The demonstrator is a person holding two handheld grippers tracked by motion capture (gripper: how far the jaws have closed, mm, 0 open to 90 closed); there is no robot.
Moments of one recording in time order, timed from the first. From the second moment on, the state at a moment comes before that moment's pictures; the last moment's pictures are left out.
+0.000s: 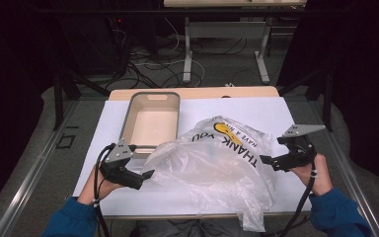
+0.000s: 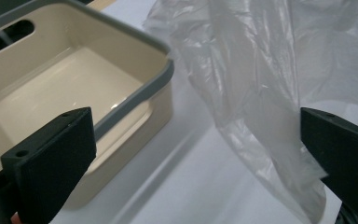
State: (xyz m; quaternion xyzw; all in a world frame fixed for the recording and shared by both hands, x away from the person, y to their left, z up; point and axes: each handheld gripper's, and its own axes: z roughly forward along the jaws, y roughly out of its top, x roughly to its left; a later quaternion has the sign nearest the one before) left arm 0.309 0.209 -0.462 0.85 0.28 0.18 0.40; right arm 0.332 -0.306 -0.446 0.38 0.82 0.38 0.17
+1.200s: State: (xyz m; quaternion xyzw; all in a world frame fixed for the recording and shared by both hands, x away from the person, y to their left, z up) left arm 0.298 0.260 -0.495 0.84 0.36 0.22 0.35; right arm 0.309 -0.328 -0.476 0.40 0.82 0.38 0.16
